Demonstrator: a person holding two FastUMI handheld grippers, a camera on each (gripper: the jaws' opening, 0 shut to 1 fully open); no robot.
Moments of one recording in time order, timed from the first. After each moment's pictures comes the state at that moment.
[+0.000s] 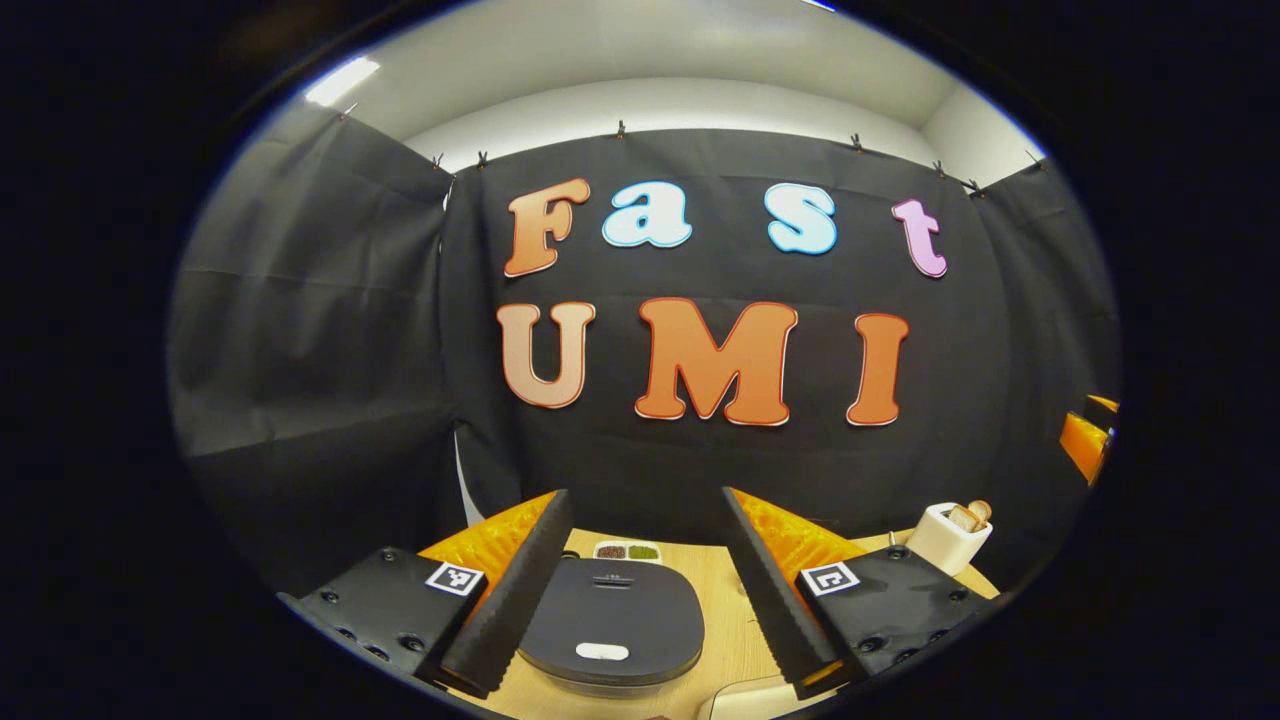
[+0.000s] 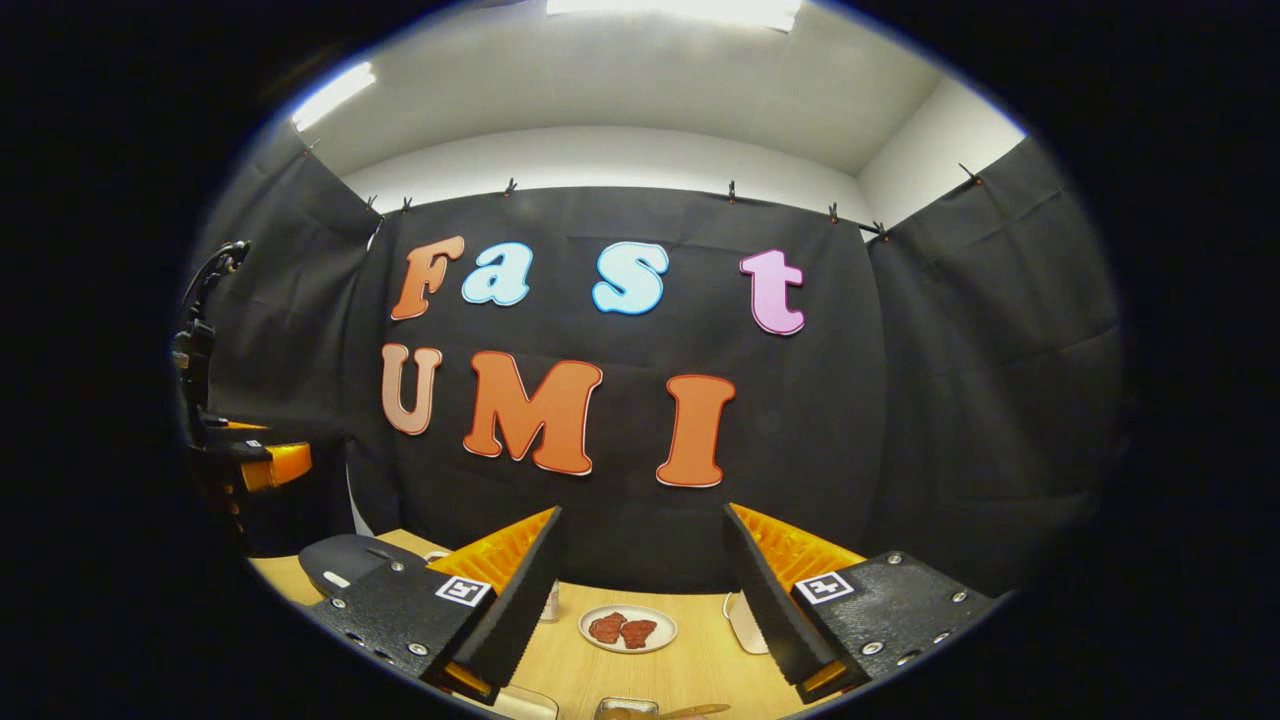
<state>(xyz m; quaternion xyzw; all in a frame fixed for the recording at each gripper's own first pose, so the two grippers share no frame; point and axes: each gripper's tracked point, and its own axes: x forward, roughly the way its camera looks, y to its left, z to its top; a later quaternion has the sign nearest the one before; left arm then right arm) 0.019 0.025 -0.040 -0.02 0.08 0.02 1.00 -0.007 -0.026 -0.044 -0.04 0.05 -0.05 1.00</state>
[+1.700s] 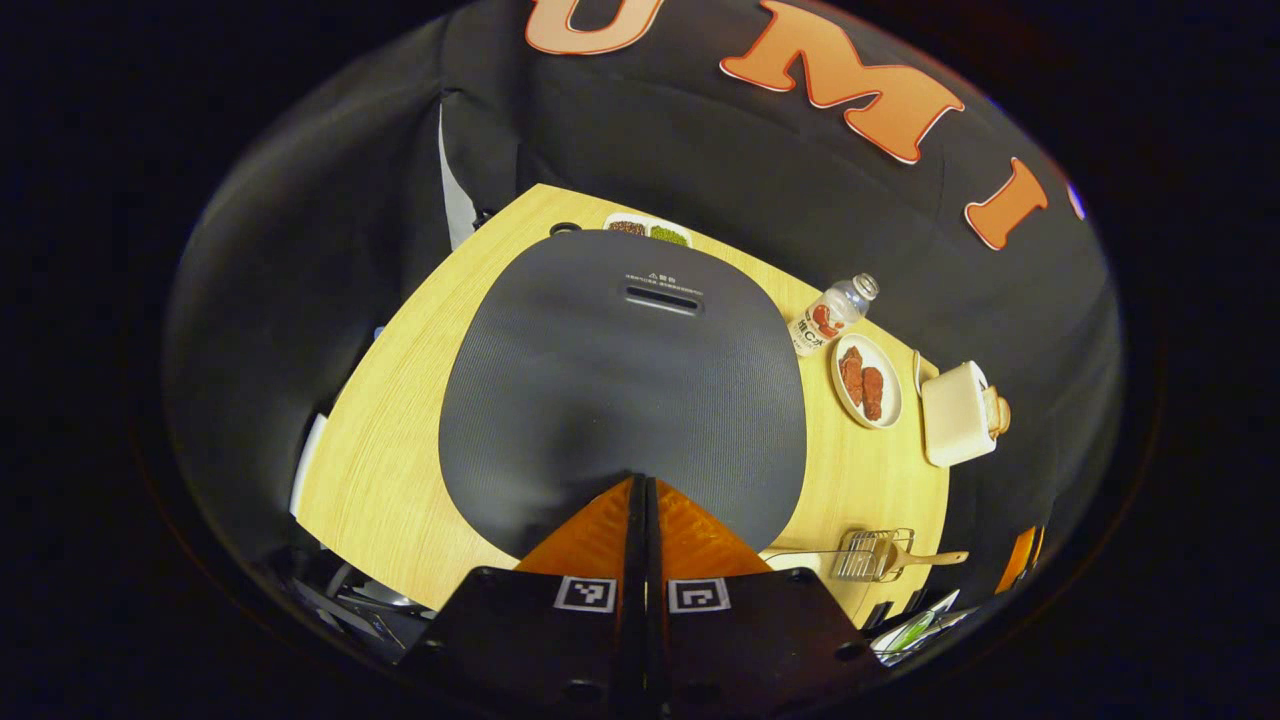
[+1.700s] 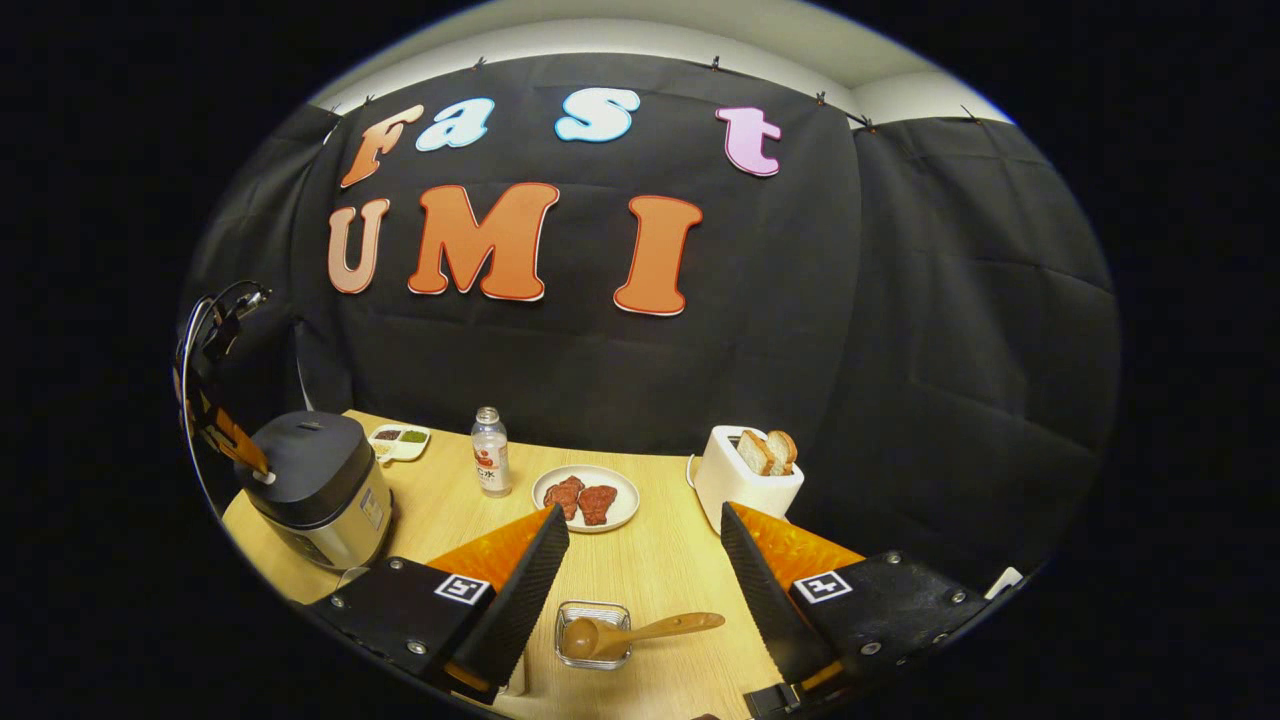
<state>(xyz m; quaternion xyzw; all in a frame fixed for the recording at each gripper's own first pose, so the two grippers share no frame) 0.021 0.057 -0.291 -0.13 0.55 0.00 0.82 -0.049 -0.047 -0.206 -0.04 0.28 -0.12 0.95</state>
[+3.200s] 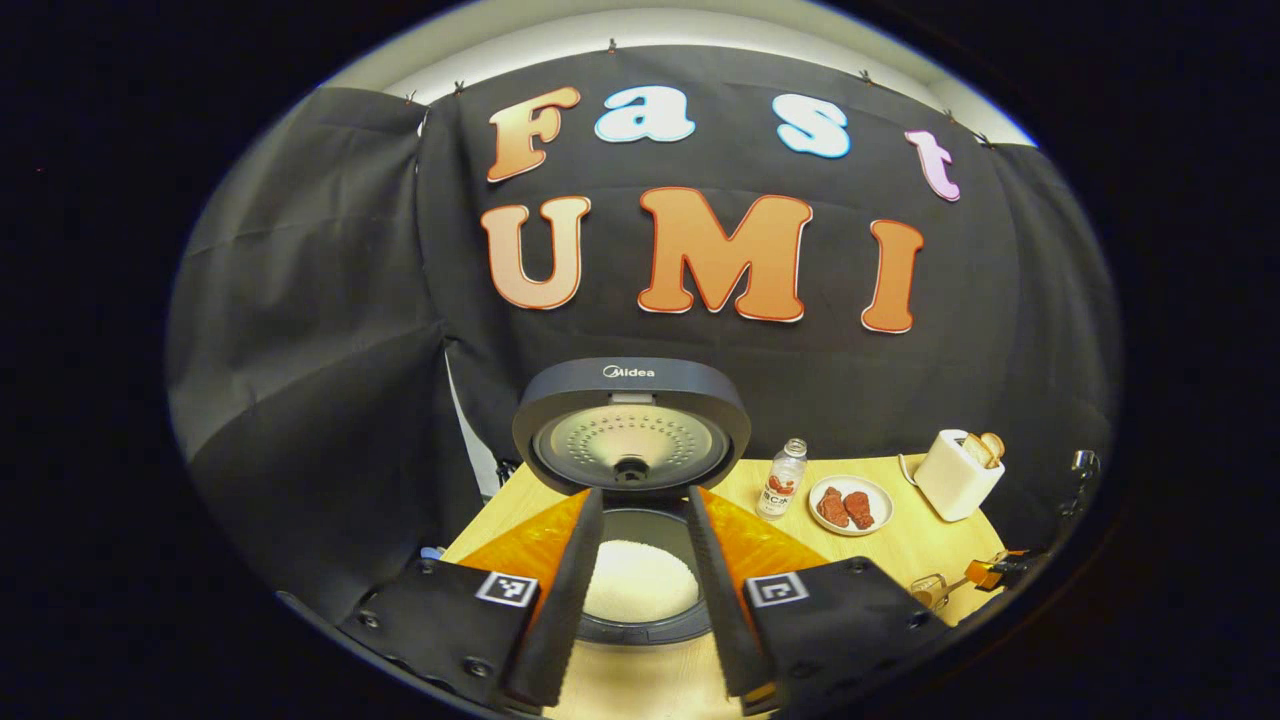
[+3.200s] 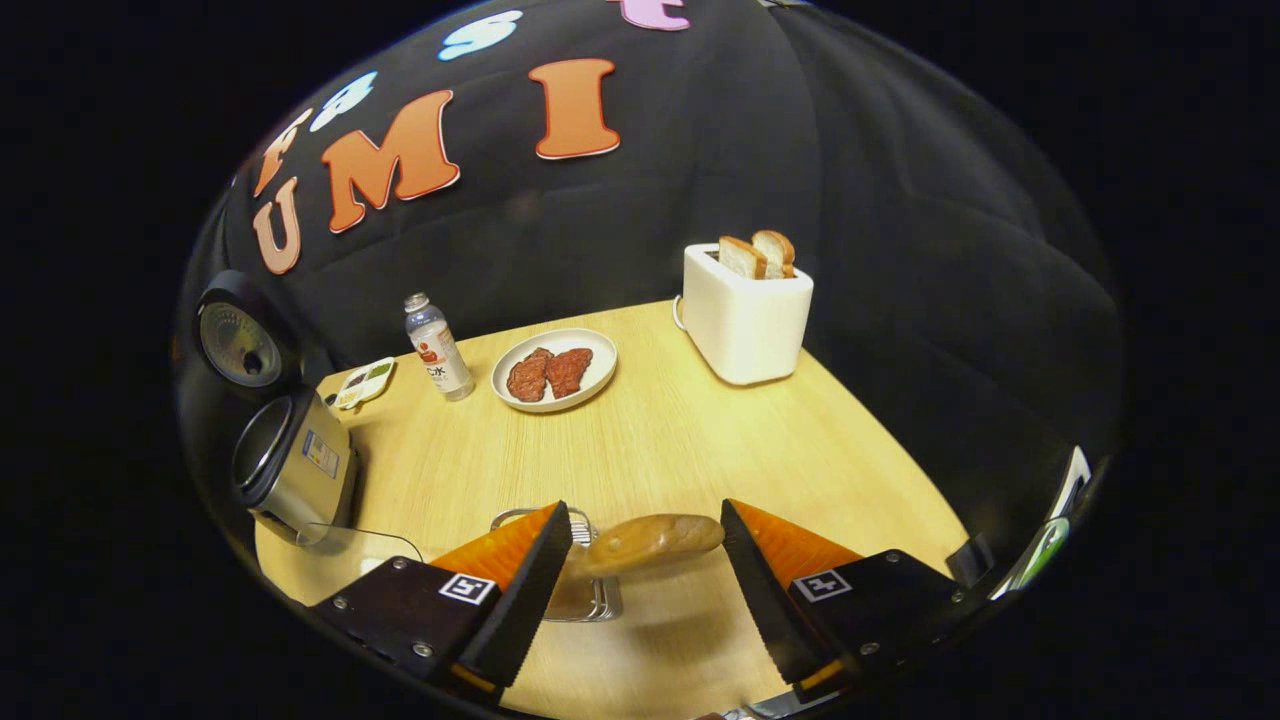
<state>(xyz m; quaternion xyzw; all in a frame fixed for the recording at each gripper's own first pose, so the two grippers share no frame) 0.021 0.046 -0.113 0.00 0.21 0.00 0.98 -0.100 -0.085 -0.371 0.12 0.44 -0.15 0.88</state>
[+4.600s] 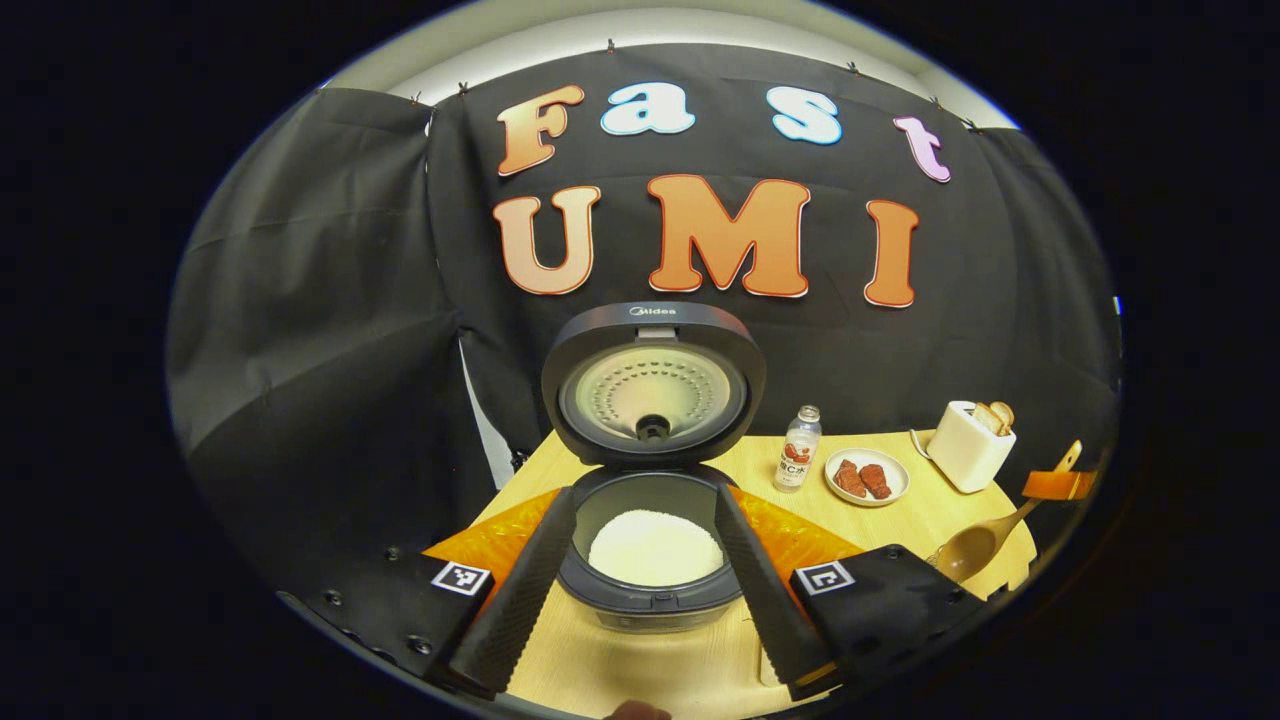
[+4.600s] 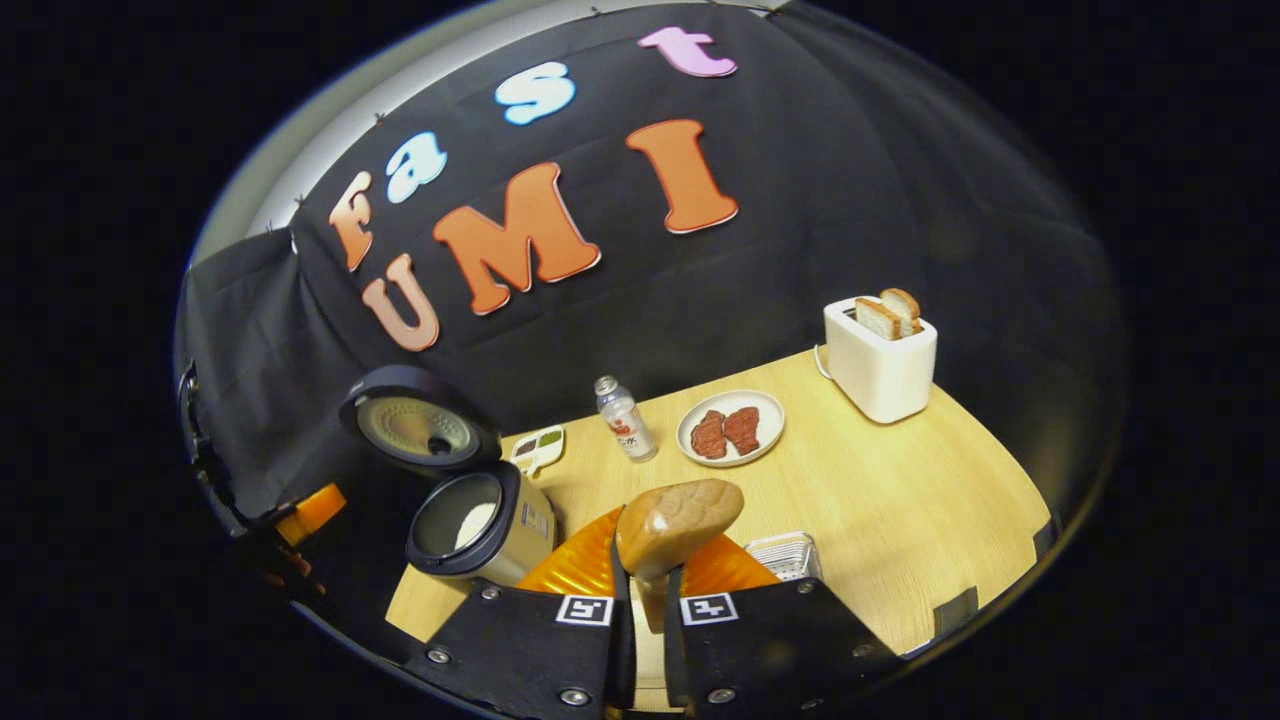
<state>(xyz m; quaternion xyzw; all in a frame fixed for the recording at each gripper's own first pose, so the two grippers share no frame) -0.016 0.074 -0.157 0.01 0.22 0.00 0.98 -0.068 0.061 -0.232 0.19 0.36 0.00 0.91</state>
